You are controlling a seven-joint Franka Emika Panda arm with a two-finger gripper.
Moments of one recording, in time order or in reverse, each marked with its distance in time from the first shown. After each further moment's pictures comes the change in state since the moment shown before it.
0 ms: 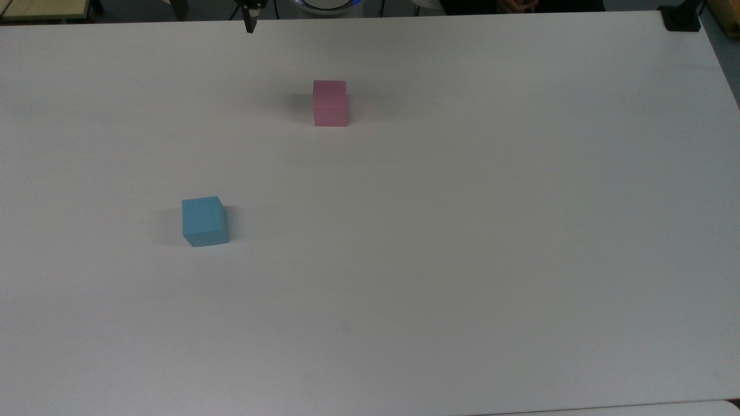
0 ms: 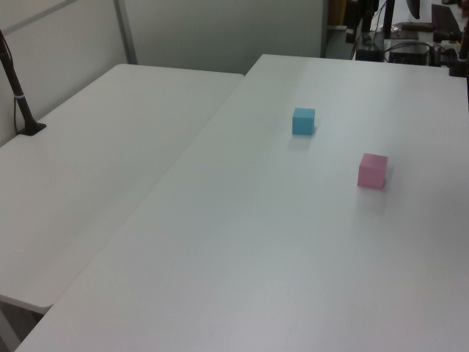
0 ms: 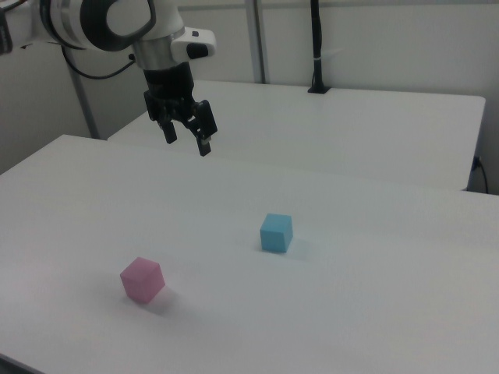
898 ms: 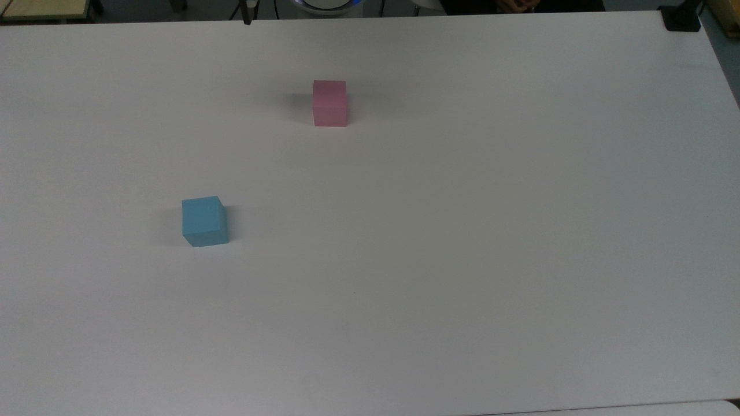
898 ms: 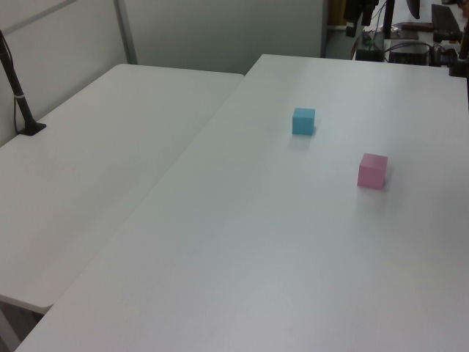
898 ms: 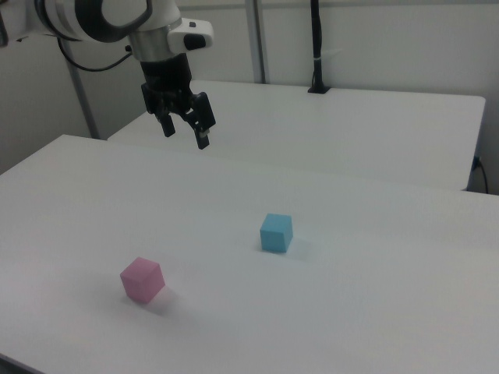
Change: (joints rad) arm 0.000 -0.002 0.000 0.032 0.000 -0.024 0.000
